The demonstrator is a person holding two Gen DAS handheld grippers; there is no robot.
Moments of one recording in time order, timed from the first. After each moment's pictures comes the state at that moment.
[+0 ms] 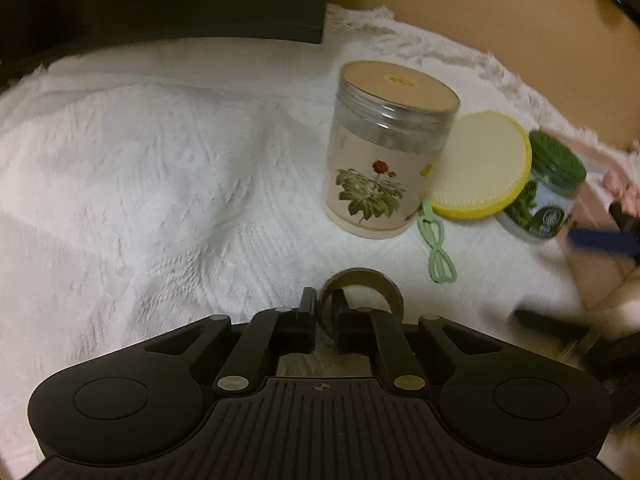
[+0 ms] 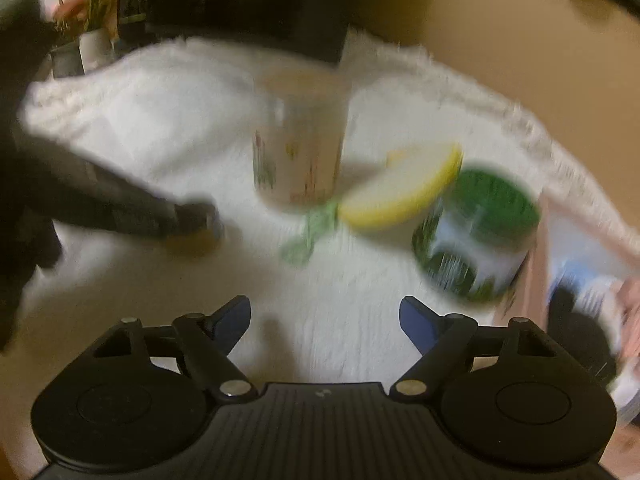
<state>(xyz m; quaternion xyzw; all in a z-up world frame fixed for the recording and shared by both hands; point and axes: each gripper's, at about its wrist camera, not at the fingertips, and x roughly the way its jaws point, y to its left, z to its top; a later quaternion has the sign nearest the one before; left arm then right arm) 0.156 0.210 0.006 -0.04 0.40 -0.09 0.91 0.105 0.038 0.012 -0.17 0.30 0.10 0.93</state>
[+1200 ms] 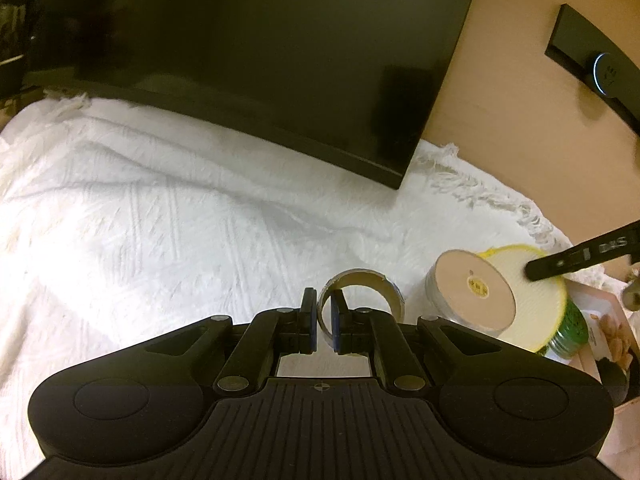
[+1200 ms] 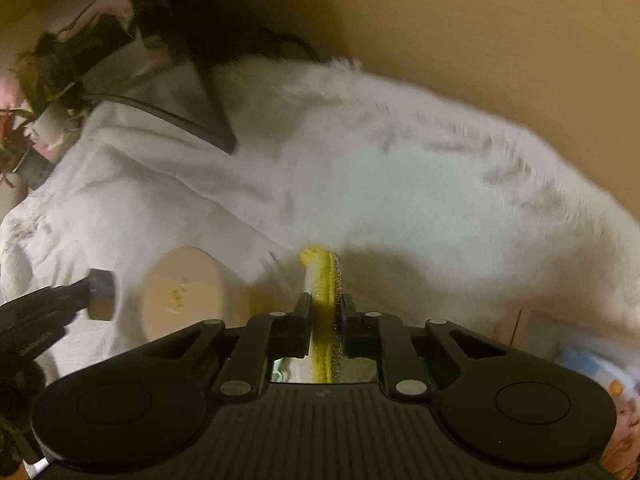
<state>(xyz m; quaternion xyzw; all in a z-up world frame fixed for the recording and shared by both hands) 0.201 0.280 0.075 -0.12 0.34 -0.06 0.93 0.271 -0.005 0.098 -0.03 0.46 0.12 0.88</state>
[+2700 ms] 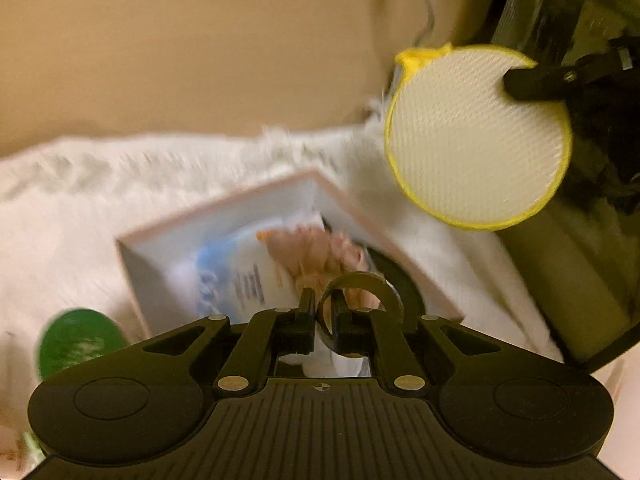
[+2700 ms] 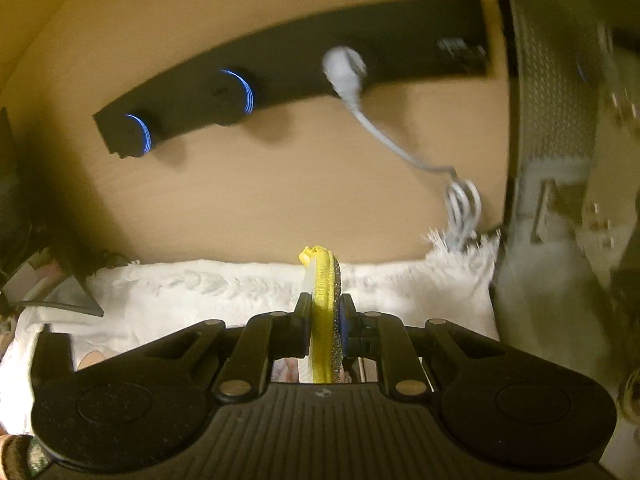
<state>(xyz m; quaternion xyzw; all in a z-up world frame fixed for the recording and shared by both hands) 0.220 -0.073 0.078 0.07 0.40 -0.41 0.82 0.039 -0.240 0.189 0.13 0.24 -0.12 0.95</state>
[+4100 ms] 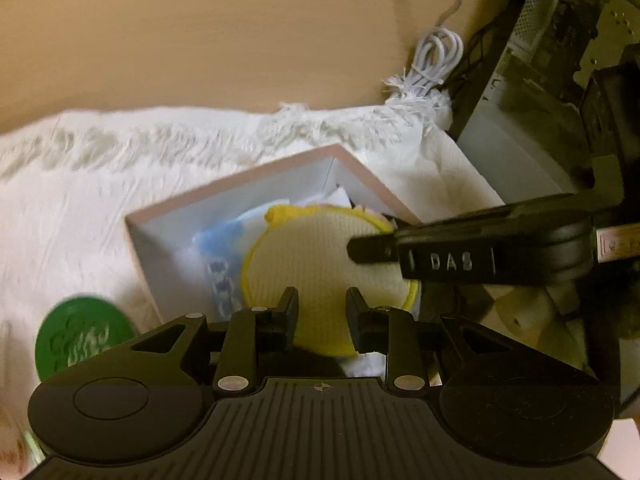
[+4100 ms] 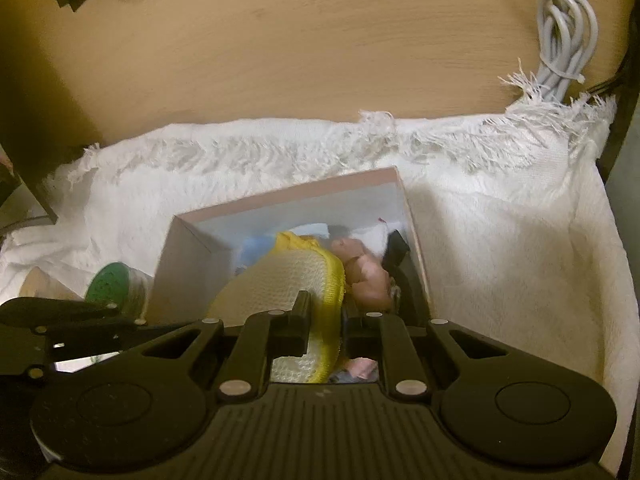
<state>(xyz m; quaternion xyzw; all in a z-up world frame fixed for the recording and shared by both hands) 0.234 -0.064 0.072 0.08 0.41 -0.41 0.81 0.139 -0.228 0.063 0.13 0.37 -0.09 0.92</state>
